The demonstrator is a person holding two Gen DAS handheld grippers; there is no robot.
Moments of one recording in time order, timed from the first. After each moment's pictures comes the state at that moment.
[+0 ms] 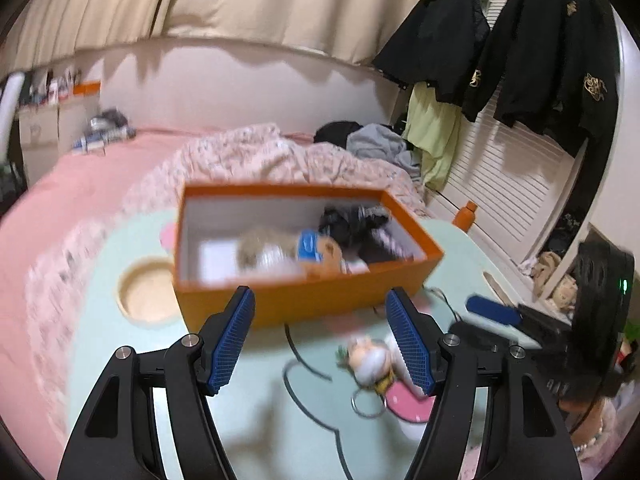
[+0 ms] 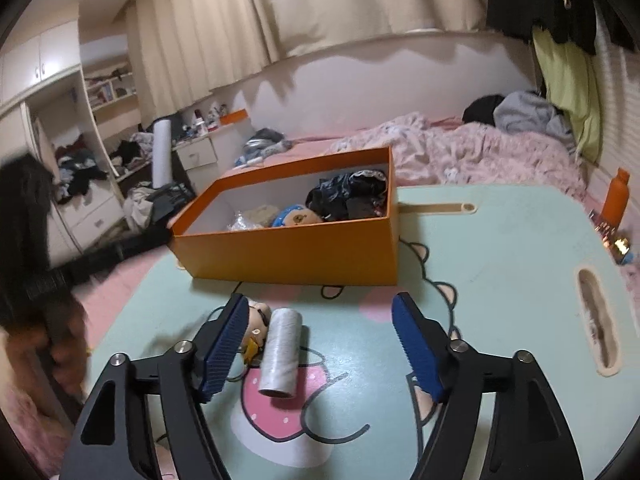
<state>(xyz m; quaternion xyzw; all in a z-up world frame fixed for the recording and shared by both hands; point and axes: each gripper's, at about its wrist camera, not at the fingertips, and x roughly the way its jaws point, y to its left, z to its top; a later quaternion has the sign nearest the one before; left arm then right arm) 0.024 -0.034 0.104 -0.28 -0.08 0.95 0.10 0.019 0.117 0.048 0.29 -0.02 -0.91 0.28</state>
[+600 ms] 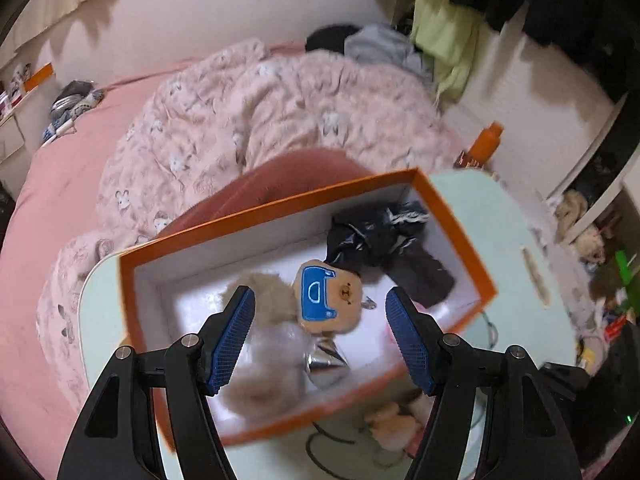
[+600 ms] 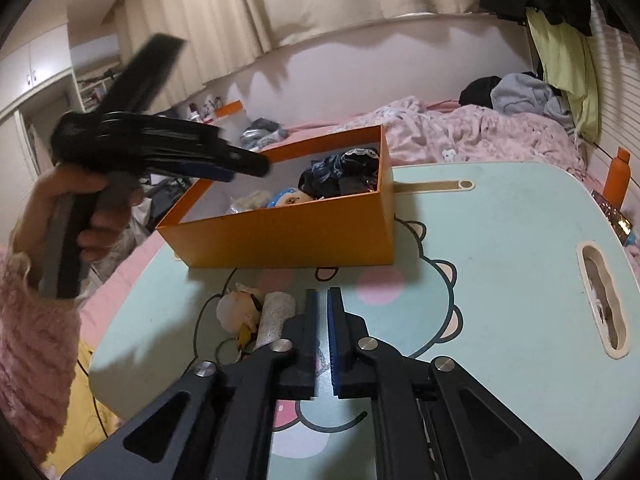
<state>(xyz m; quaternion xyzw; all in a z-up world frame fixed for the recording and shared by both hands) -0.129 -0.003 0.105 -0.48 -0.01 0.87 0.12 0.013 0.124 0.037 0.32 -0.04 -0.90 0.29</state>
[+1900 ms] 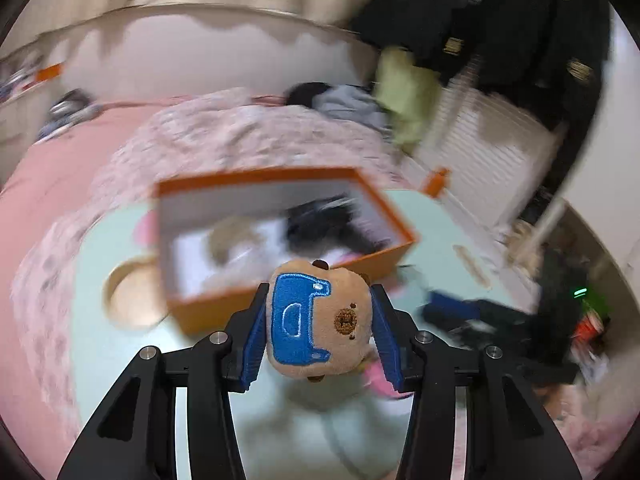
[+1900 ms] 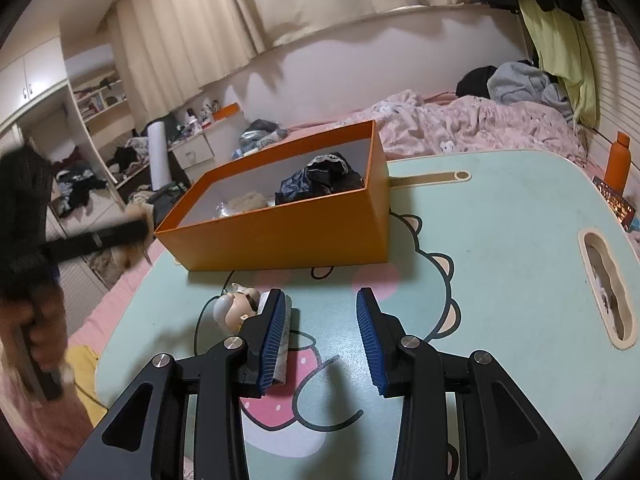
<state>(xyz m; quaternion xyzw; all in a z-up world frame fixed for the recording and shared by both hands) 0.012 -0.048 0.096 -0.36 -0.10 0.92 0.13 0.012 0.131 0.035 0.33 -0.06 -0.90 0.29</state>
